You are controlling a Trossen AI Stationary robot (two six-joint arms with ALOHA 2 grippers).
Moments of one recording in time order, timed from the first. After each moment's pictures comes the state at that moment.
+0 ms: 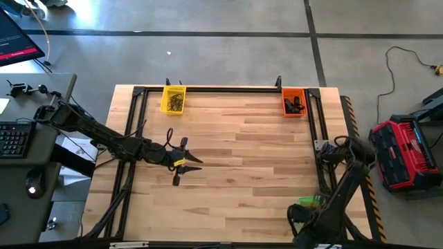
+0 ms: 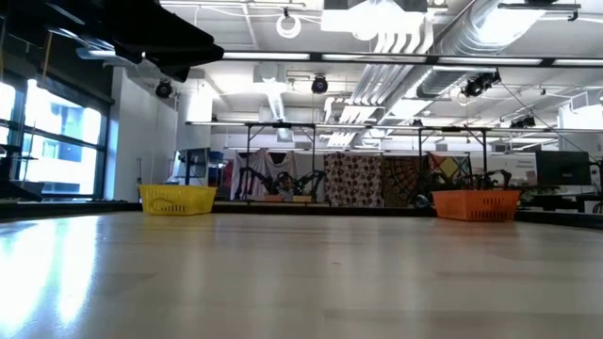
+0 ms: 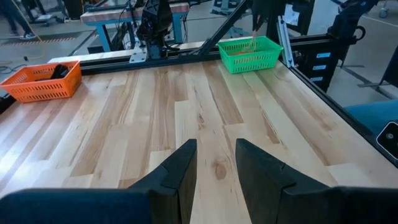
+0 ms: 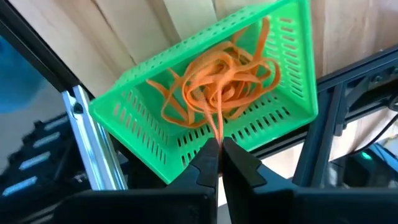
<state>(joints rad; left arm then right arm) -0.33 1.15 0.45 0.42 -0.22 0.01 1.01 1.85 1.51 -1.45 -0.27 1.37</state>
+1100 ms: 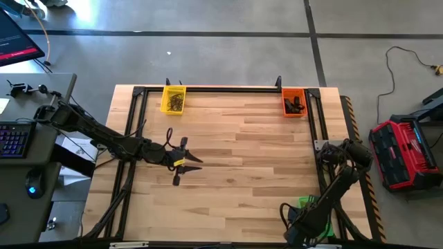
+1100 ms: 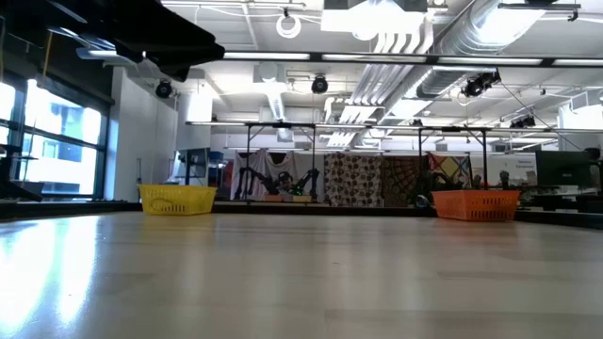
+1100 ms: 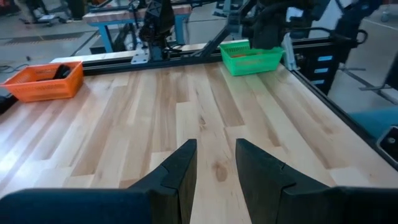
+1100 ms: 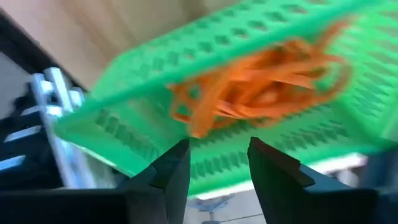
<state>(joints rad) -0.33 1.15 0.45 0.42 -0.23 0.00 0.97 1.89 1.29 -1.20 -0.49 1.24</state>
